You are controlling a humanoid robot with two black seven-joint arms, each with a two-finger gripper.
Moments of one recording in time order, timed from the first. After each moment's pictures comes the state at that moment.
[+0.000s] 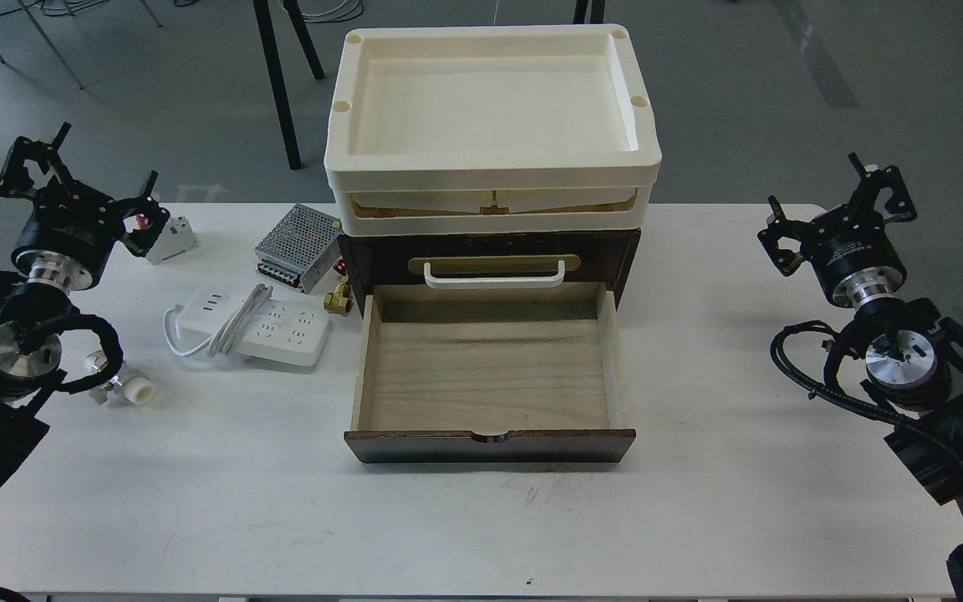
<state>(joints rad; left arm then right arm) -0.62 0.46 -0.82 -0.58 -0.28 -0.49 -0.27 0.61 -0.32 0.91 0.63 0.16 0.35 0.28</state>
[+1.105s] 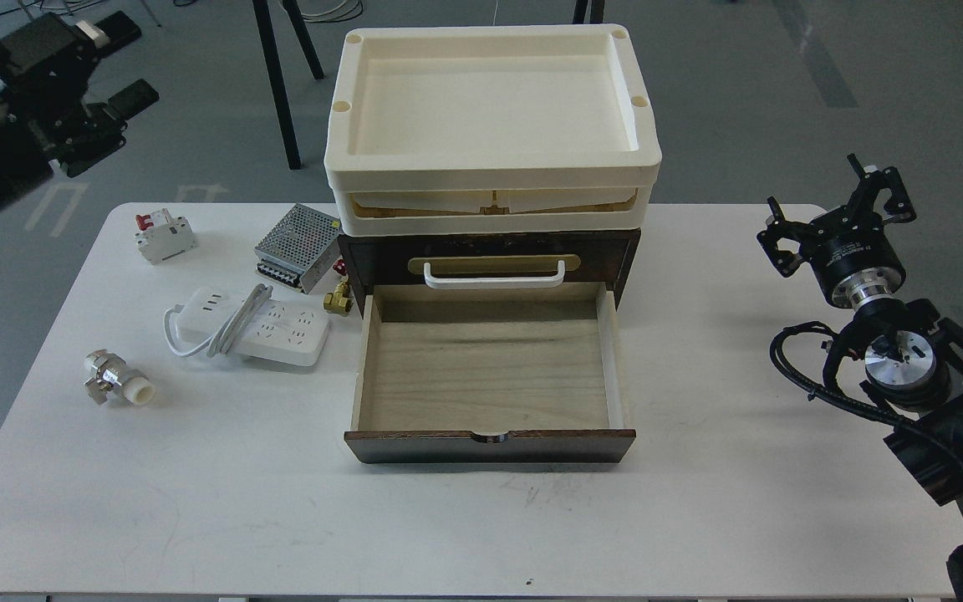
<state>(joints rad) -0.63 0.92 -0.82 -1.19 1.10 -0.44 -0.47 0.61 -0.32 0.91 0.63 0.16 0.35 0.28</state>
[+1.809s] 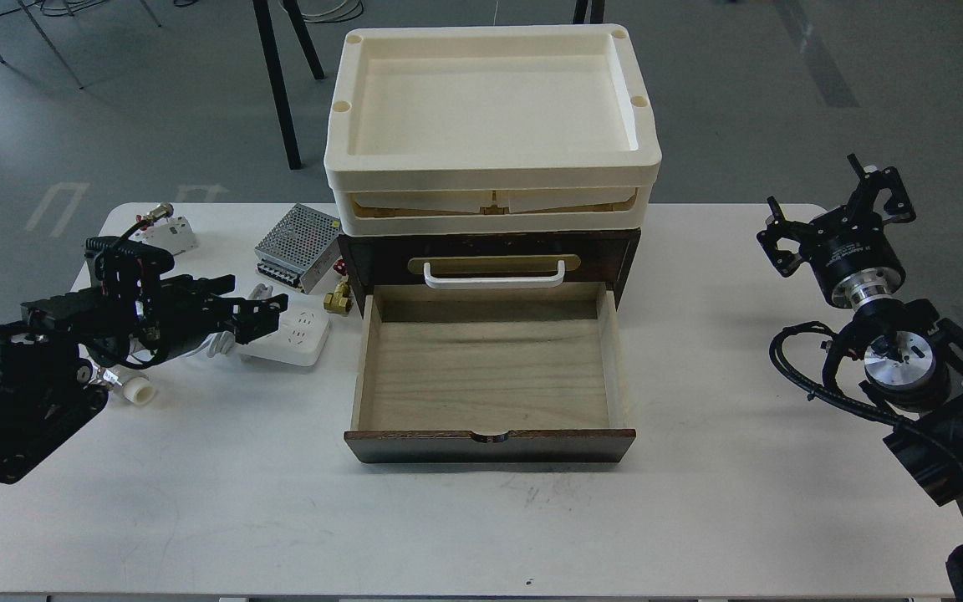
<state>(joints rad) -0.63 0.58 -0.53 -0.87 1.93 -0.10 -0.27 0.61 -0.32 0.91 0.63 0.16 0.35 0.28</state>
